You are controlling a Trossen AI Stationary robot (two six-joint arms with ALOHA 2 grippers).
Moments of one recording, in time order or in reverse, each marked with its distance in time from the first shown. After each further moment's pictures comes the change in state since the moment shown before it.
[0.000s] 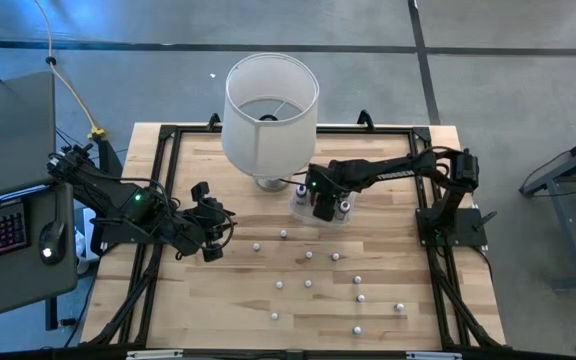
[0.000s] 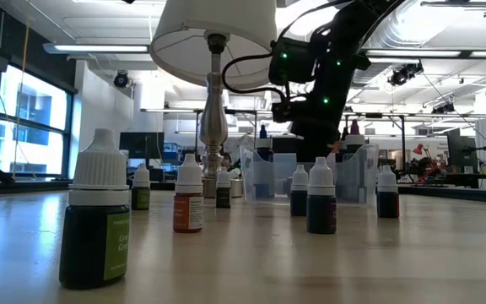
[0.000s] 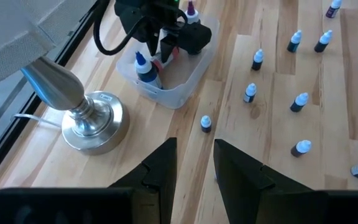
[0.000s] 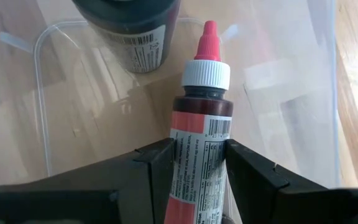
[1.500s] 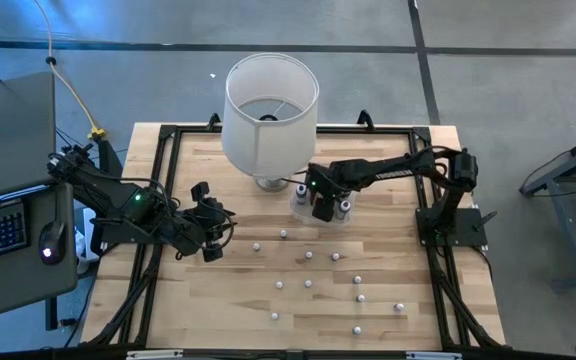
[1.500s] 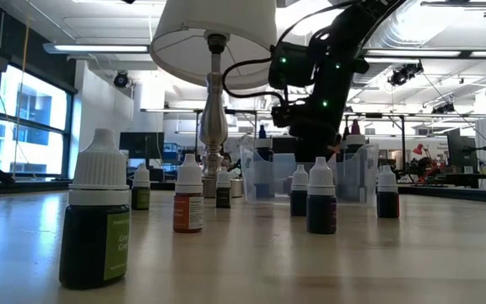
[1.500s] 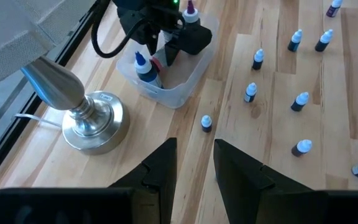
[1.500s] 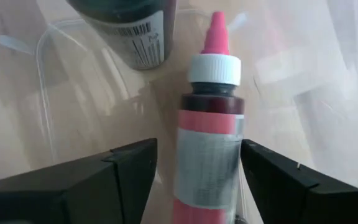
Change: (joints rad) left arm 0.000 0.000 0.000 -0.002 0.000 0.001; right arm -0.007 0.012 -0.004 0.022 -0.044 0.042
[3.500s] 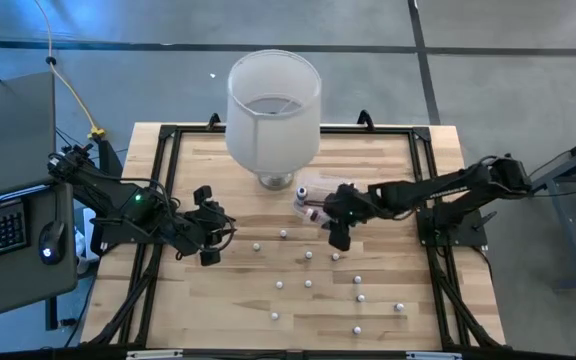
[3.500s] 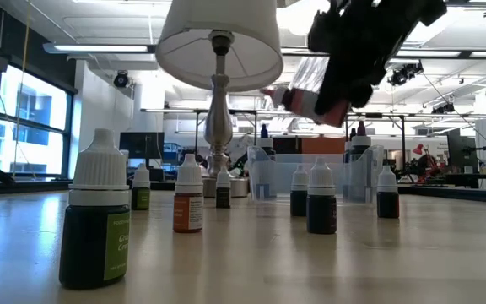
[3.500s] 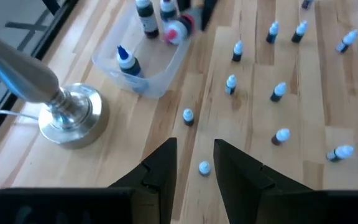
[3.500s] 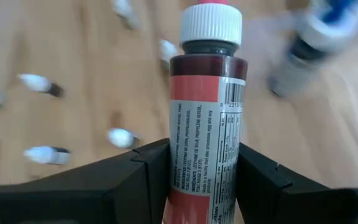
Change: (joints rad) left arm 0.000 0.000 0.000 0.022 0.079 0.024; right arm 0.298 -0.405 -0.232 0.221 -0.055 0.188
